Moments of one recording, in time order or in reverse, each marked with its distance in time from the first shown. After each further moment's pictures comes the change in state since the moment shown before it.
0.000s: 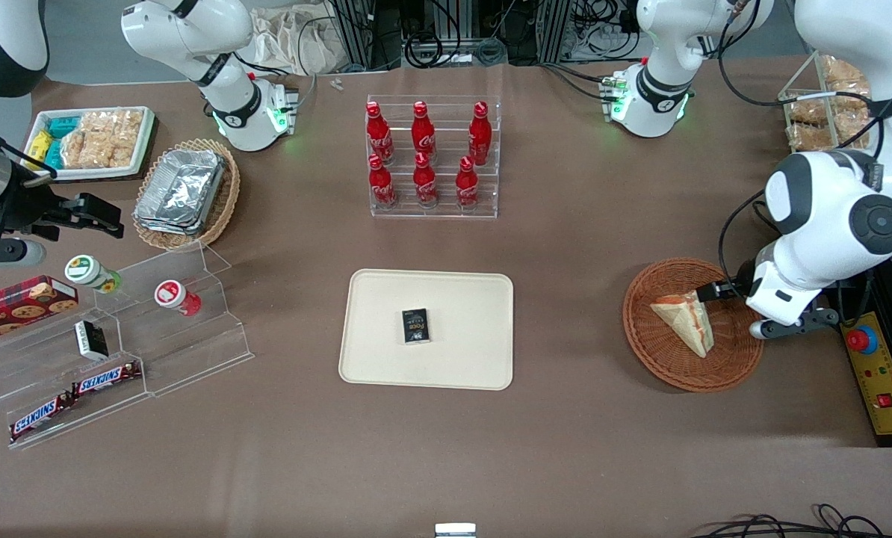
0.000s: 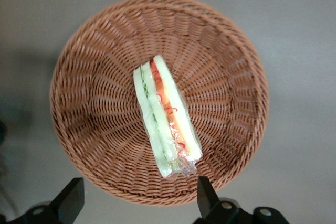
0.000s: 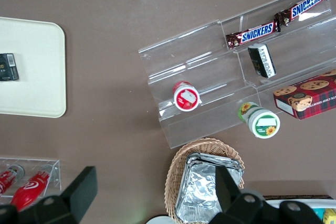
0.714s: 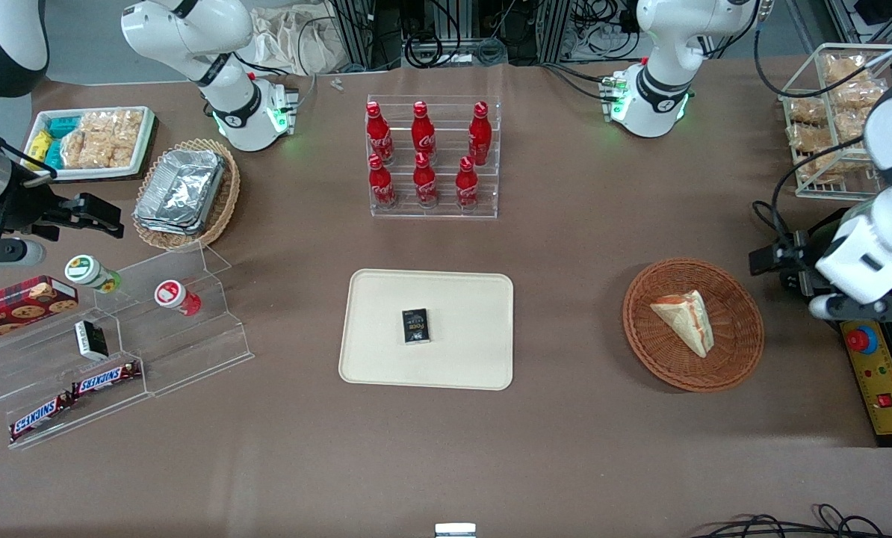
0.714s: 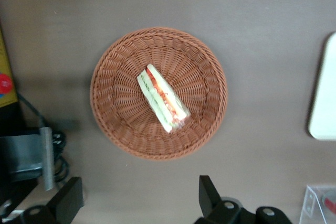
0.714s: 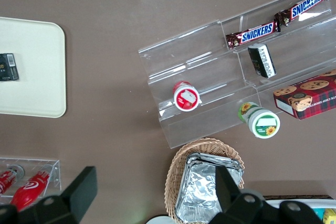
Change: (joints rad) arm -0.001 -0.021 0.000 0.359 0.009 -0.398 0.255
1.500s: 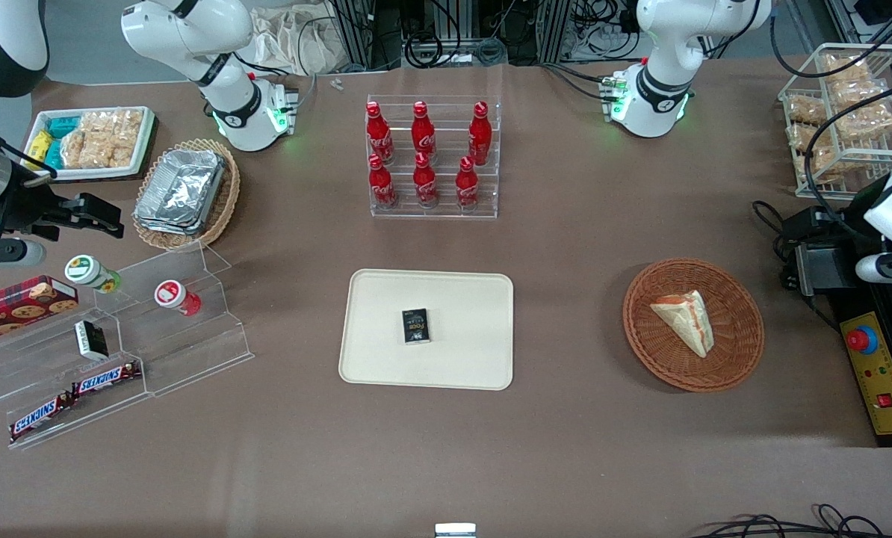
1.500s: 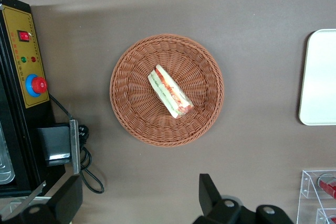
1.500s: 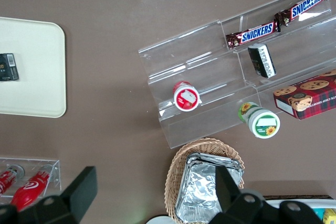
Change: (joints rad) arm -0.001 -0.057 -0.004 0.209 0.033 -0.224 0.058
